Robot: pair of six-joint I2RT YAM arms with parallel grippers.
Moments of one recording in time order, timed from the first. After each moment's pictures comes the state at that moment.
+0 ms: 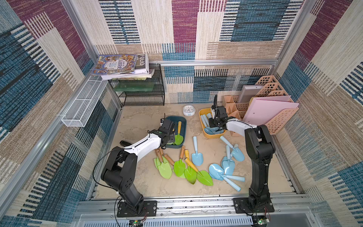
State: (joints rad) left arm -0.45 1.66 1.09 -0.44 -0.26 -0.52; right arm 0.32 2.09 1.46 -0.20 0.07 0.09
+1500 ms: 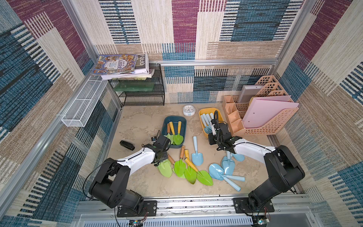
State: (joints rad) left arm -0.45 1.49 0.76 -0.52 -0.24 -0.72; right arm 0.51 1.60 0.88 -0.02 0.16 0.19
